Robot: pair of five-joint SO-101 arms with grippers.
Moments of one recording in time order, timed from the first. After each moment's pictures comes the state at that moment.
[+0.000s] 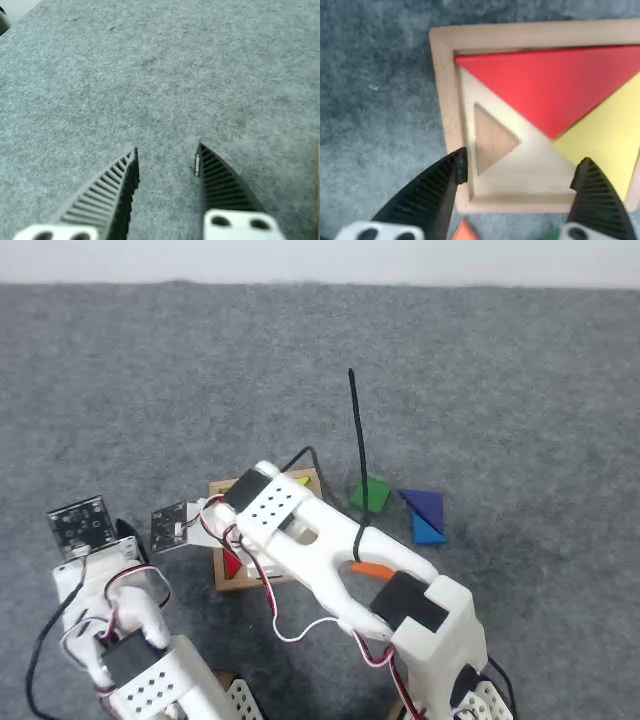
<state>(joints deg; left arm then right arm) -43.1 -103.0 96.9 53.7 -7.2 -56.1 20.9 -2.4 79.2 44.2</state>
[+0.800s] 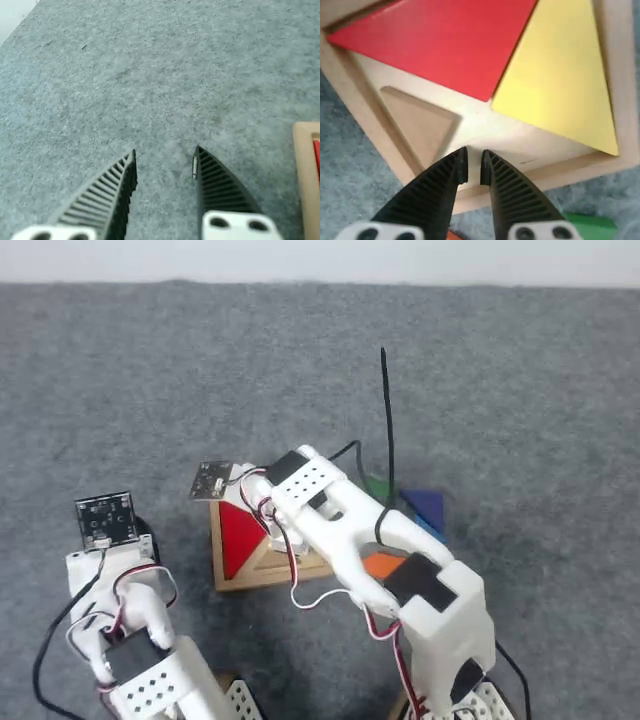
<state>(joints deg) -38.3 -103.0 96.9 53.7 -13.6 -48.4 24.1 3.3 68.5 34.7</state>
